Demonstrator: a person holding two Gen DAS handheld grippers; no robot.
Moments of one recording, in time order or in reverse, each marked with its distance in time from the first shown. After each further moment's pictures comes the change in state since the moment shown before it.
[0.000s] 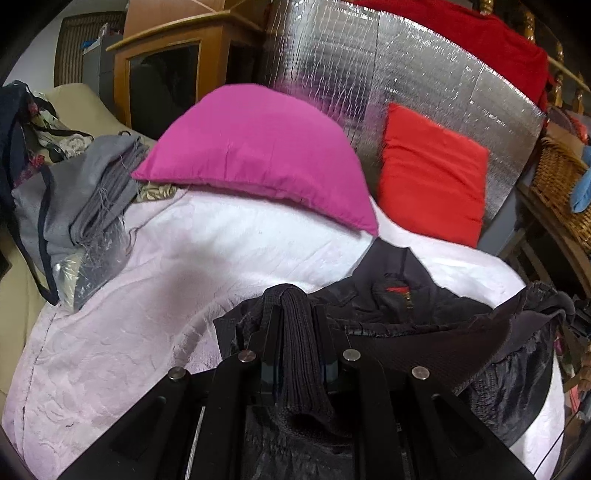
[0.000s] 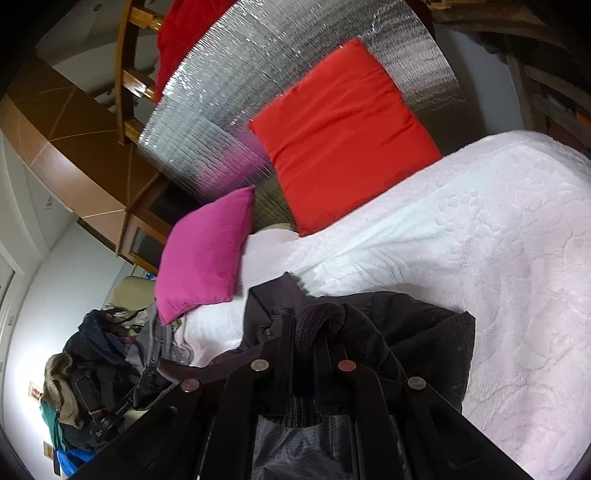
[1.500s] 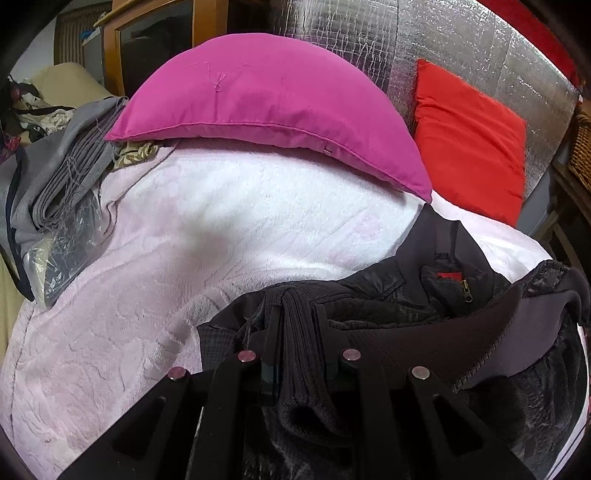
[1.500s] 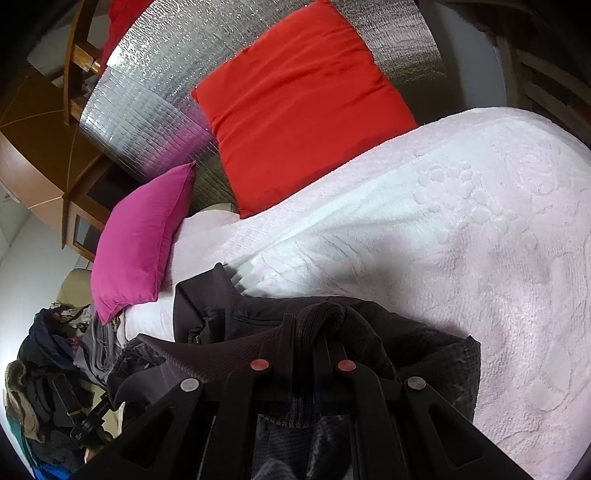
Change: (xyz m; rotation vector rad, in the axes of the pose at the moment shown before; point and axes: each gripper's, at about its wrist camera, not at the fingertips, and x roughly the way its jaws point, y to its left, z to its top) left arm 0.095 0.007 -0.008 0.005 0.104 0.066; right arm 0.076 -0.032 0.009 0.006 0.071 -0.168
